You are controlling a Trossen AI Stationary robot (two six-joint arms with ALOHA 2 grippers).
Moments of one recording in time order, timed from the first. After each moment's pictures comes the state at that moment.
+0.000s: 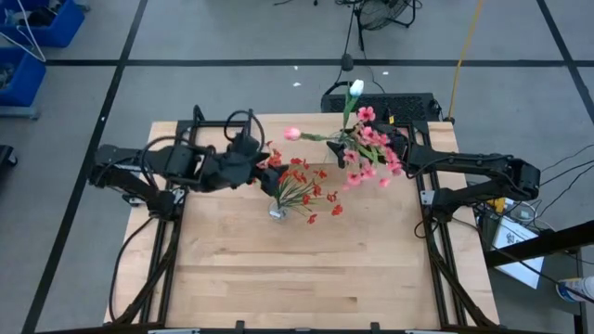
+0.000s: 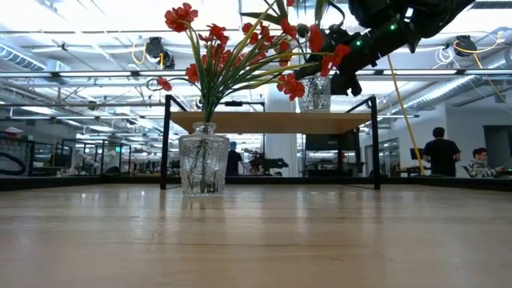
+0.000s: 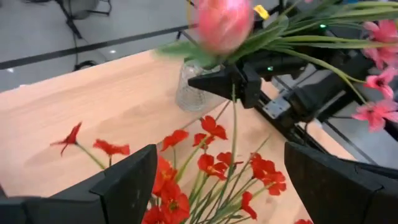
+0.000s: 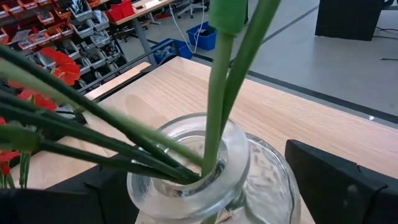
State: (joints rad) left arm -0.15 1.42 1.62 -0.82 -0.60 -0.83; right arm -0.40 1.22 0.72 0.13 0.18 0.33
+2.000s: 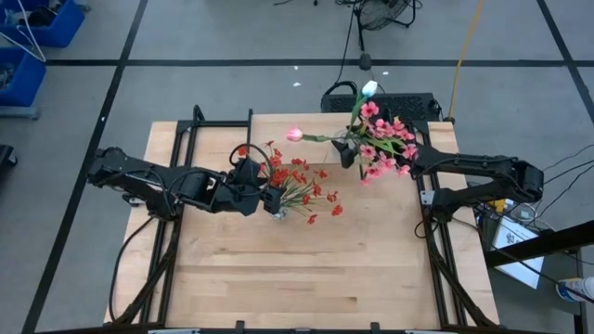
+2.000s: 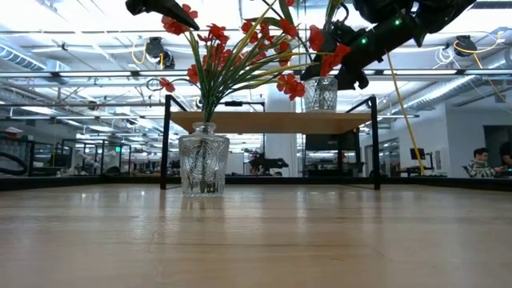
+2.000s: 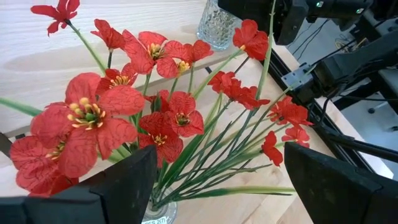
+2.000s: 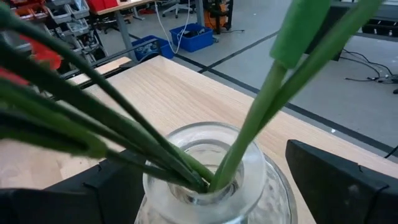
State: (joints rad) left arm -0.26 1.42 1.40 -0.78 -0.63 -1.12; right arm -0.38 1.17 0.72 0.10 0.26 0.22
